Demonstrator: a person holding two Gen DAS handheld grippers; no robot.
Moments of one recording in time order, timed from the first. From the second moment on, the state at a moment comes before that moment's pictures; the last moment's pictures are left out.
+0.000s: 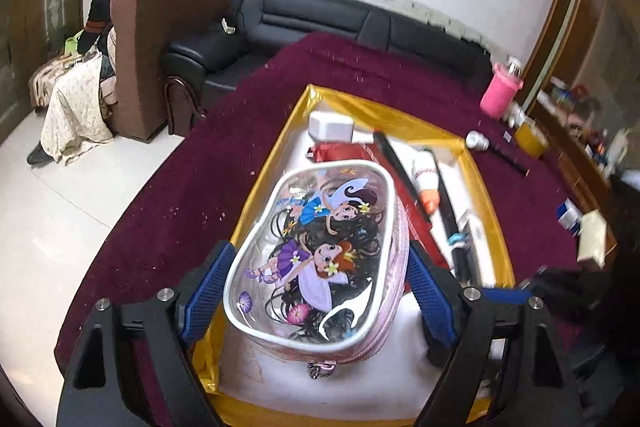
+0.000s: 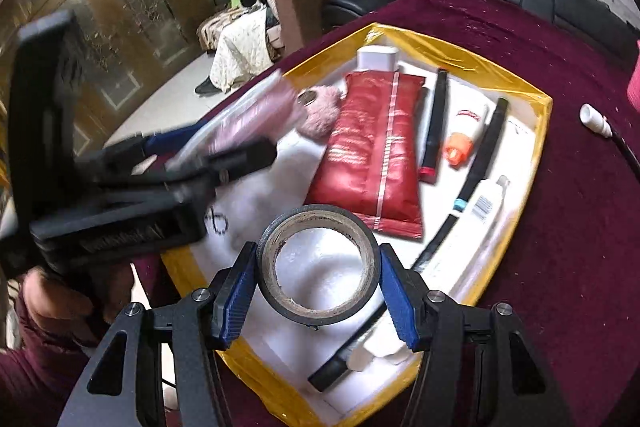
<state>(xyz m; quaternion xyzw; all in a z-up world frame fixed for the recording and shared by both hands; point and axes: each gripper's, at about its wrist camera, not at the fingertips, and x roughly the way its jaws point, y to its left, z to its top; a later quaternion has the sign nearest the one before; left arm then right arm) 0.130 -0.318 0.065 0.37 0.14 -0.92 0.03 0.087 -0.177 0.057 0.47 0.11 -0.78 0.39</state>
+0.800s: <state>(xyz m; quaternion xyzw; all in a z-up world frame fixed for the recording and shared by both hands) 0.158 -0.308 0.111 0.30 0.17 -0.94 0.01 0.090 -0.096 0.086 0.41 0.10 -0.85 0.32</state>
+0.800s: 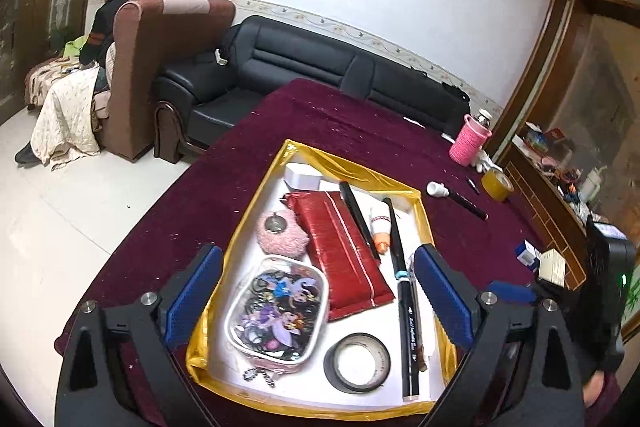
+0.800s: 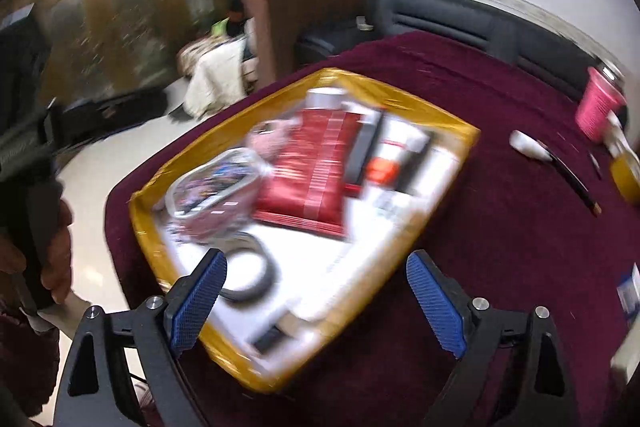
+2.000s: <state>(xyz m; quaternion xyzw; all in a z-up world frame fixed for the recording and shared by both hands) 0.085 -0.075 0.116 0.39 0.02 -0.91 -0.15 -0.002 0.276 0.069 0.37 -0.34 -0.80 0.32</state>
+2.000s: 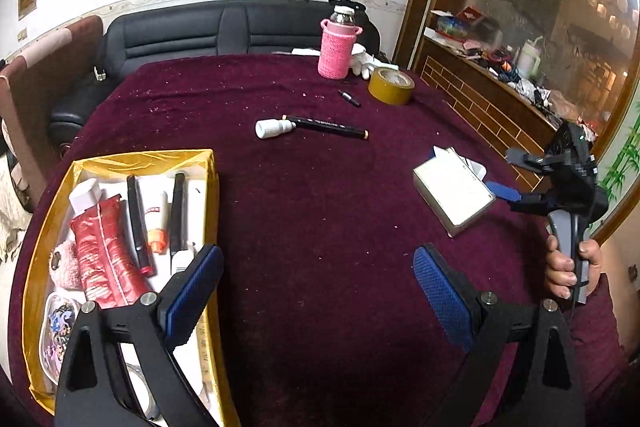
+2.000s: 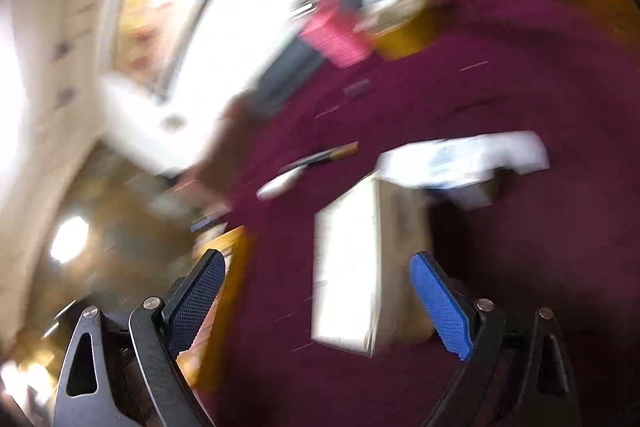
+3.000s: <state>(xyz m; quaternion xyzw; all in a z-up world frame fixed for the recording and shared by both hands) 0.048 0.017 0.054 0.48 -0.04 -0.86 -0.15 -0.095 0.271 0.046 0.46 -0.11 -0.88 0.08</state>
